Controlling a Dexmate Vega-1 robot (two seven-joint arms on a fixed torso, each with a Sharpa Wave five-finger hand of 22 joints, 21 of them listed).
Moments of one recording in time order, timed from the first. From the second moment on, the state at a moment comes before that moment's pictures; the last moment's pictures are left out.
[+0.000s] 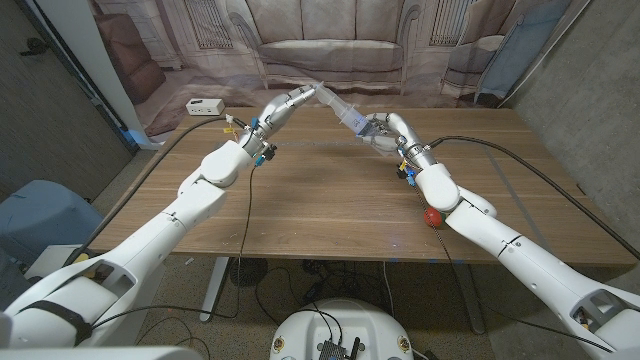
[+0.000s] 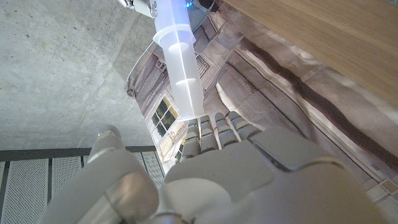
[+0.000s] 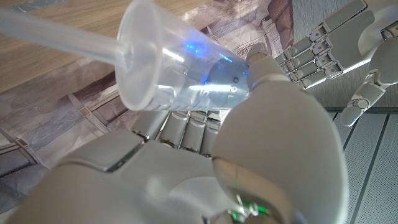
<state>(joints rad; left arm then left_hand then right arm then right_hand) 0.67 0.60 0.50 -1.41 -0.26 -0.51 -0.16 0.24 0.07 0.21 -0.12 0.18 0.27 0.05 0.18 0.17 0.22 0.02 0.21 0.19 0.10 0.03 0.18 0.17 0.00 0.02 0.19 0.17 -0.81 -0.60 -0.54 -1.62 -0.12 0.21 -0.30 1.12 0.03 0.32 -0.11 0.18 0.79 0.06 0.21 0.23 0.93 0.00 0.21 0.20 0.88 -0.10 0.32 0.36 0.99 -0.13 0.37 0.18</state>
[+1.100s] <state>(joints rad) 0.68 0.60 0.51 -1.42 -0.25 -0.51 -0.17 0.24 0.07 0.21 -0.12 0.18 0.27 0.05 0.18 0.17 0.22 0.02 0.21 0.19 0.10 0.03 0.18 0.17 0.00 0.02 0.19 0.17 -0.82 -0.60 -0.54 -1.64 -0.13 0.21 -0.29 1.12 0.03 0.32 -0.11 0.18 0.79 0.06 0.21 0.23 0.93 0.00 0.21 0.20 0.88 -0.10 0.32 0.37 0.99 -0.13 0.38 0.18</state>
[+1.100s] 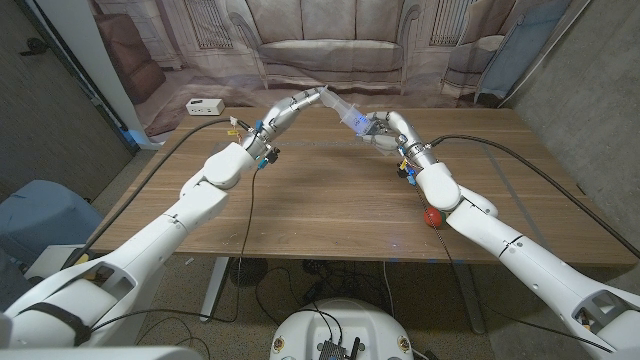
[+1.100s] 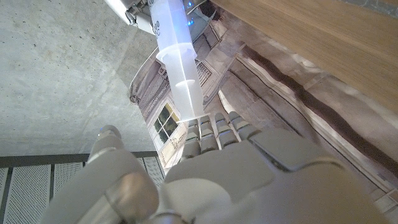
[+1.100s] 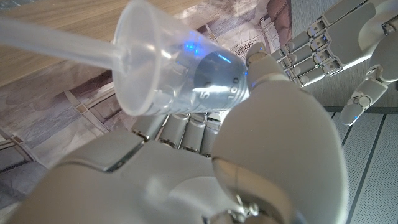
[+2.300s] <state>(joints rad) 0.67 0.59 0.54 -1.41 -0.24 -0.51 -0.19 0.24 0.07 0.21 -0.12 0.18 0.27 0.06 0.18 0.18 0.22 0.02 0.21 0.20 0.10 0.03 0.18 0.17 -0.01 0.03 0.19 0.17 -0.81 -0.59 -0.55 -1.64 -0.13 0.21 -0.30 1.12 0.03 0.32 -0.11 0.18 0.79 0.06 0.21 0.23 0.93 0.00 0.21 0.20 0.88 -0.10 0.31 0.38 0.99 -0.13 0.38 0.18</state>
